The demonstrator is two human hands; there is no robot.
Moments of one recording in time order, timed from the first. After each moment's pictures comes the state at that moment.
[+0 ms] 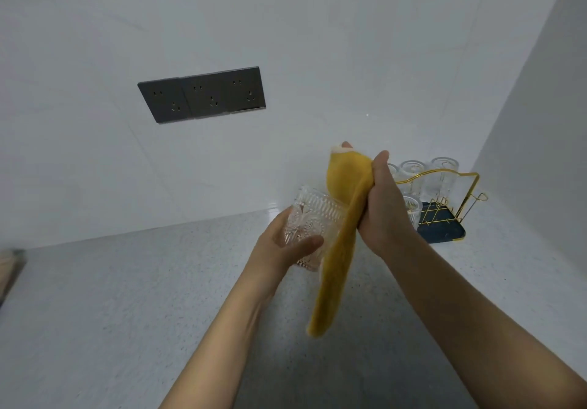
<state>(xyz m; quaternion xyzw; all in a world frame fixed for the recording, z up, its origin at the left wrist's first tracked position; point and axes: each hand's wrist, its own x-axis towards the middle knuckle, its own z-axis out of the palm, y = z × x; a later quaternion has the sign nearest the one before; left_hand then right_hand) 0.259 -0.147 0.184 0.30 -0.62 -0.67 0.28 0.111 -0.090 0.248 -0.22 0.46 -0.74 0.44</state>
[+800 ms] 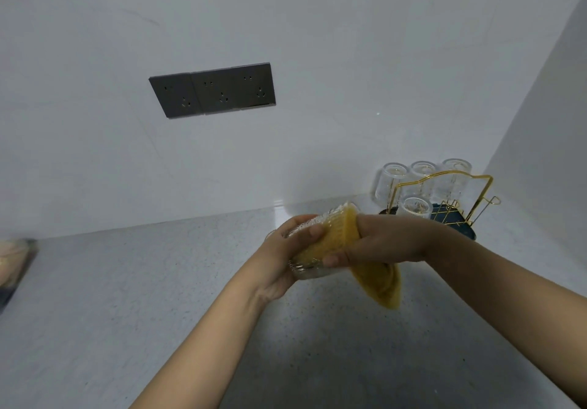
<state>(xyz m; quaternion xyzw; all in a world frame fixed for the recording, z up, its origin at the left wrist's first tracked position) 0.260 -0.149 0.198 0.28 -0.46 -0.82 0.21 0.105 -0.064 0.270 -0.62 0.59 -0.18 0.49</state>
